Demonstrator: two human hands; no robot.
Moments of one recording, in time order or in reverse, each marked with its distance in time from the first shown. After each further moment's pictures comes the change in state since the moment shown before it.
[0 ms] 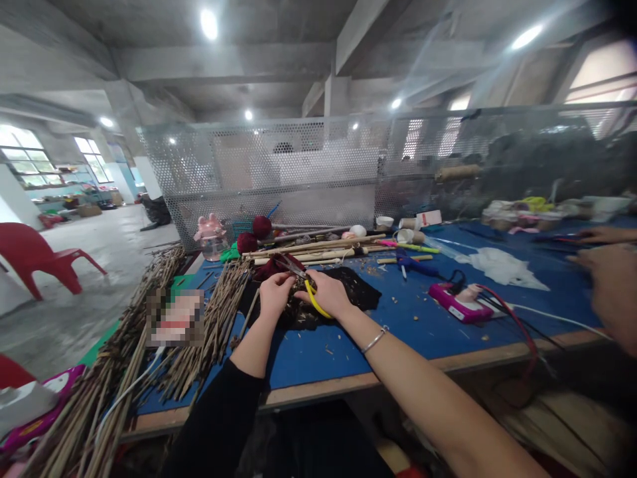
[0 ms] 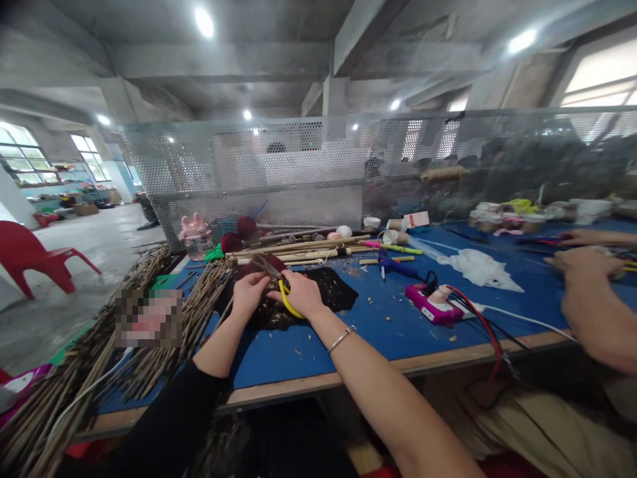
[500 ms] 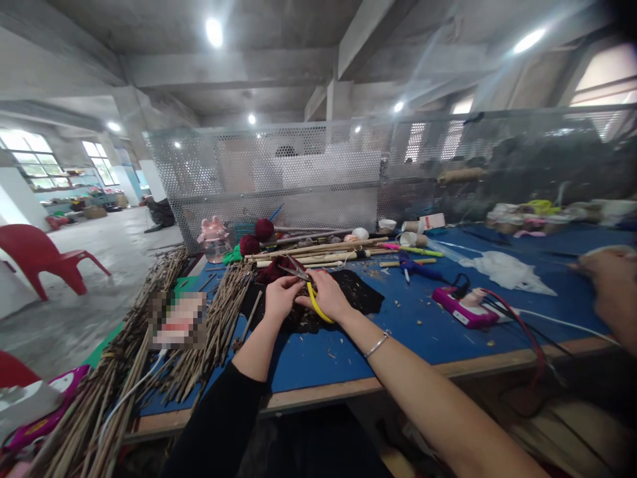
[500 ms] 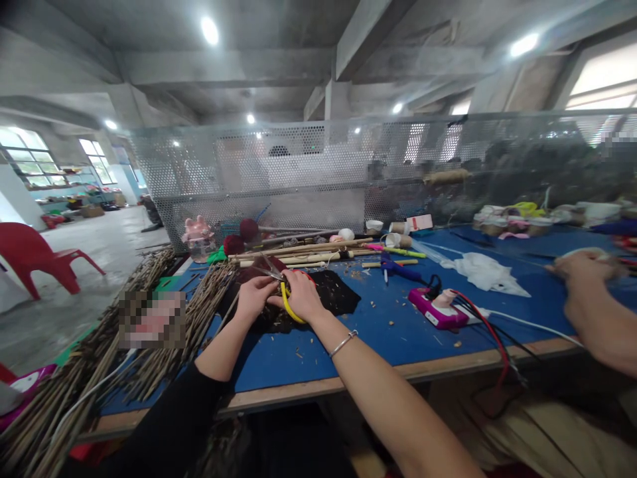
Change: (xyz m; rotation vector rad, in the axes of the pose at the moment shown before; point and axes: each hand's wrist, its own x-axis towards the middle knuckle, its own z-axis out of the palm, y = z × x) left_hand -0.007 0.011 0.006 -0.127 -0.082 -0.050; right_hand 0.003 0.004 0.009 0.139 0.078 -0.094
